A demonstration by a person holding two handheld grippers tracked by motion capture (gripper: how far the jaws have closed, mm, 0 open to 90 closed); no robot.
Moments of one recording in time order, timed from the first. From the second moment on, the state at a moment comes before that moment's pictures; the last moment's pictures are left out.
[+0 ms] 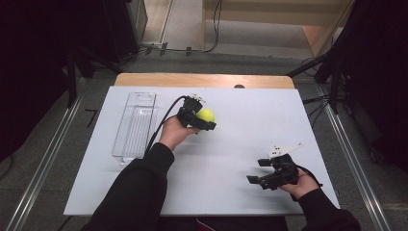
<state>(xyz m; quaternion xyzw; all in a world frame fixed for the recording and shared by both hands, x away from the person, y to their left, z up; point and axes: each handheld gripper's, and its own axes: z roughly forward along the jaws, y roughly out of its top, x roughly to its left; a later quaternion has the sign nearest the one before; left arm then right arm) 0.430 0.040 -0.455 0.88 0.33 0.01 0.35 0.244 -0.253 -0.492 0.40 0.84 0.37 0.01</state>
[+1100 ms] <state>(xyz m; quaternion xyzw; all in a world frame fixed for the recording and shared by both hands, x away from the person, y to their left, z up) 0.413 0.046 -0.416 0.89 0.30 0.01 0.34 0.243 -0.254 -0.491 0.40 0.84 0.37 0.01</state>
